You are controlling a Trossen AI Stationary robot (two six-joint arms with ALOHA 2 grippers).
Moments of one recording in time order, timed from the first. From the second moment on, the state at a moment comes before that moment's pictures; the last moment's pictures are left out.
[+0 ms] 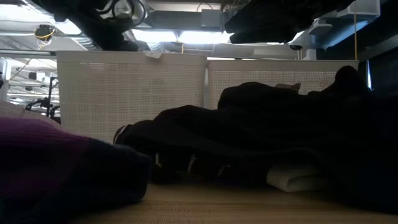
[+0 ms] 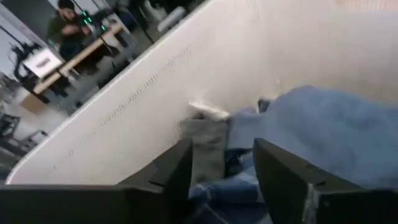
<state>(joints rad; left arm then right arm) 0.32 0.97 0.67 -0.17 -0.77 0.19 0.53 1.61 0.89 0.26 0.77 0.19</state>
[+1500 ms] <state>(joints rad) -0.59 1.23 0.79 -0.24 -0.39 -0.16 0.52 1.61 0.89 0.26 0.77 0.21</state>
